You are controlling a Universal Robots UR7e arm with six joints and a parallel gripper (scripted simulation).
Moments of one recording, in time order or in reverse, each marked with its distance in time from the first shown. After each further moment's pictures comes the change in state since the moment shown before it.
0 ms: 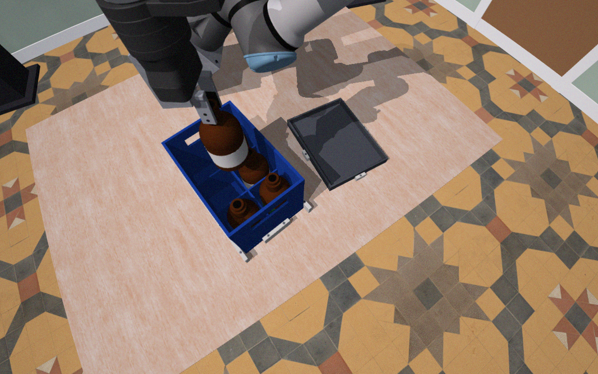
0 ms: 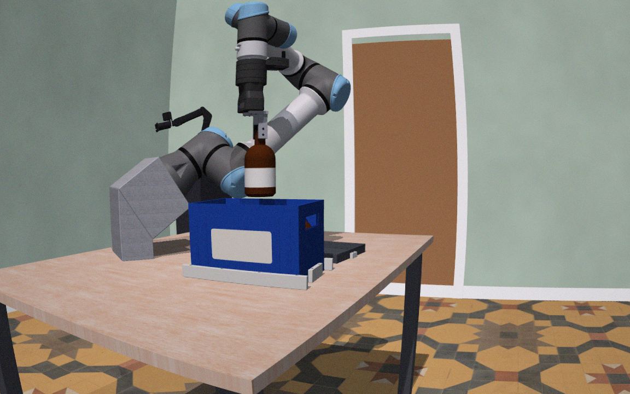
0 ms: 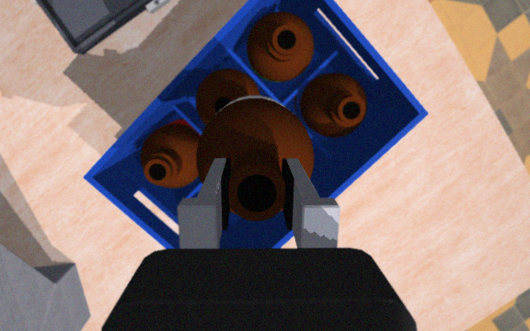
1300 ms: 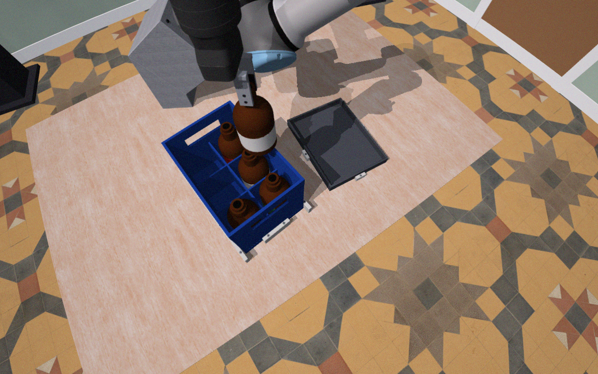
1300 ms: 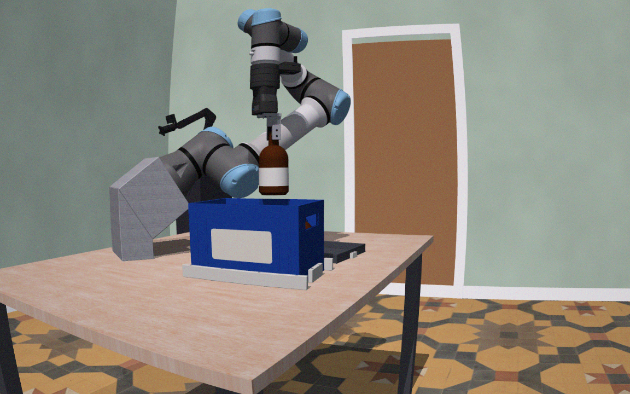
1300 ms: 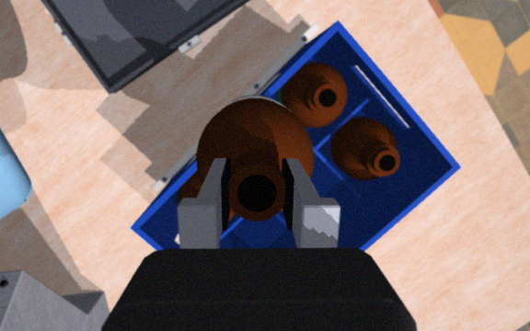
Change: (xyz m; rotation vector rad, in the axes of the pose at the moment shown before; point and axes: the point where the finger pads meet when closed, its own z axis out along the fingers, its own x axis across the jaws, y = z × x) arm -0.040 -0.051 0.000 0.000 0.000 0.000
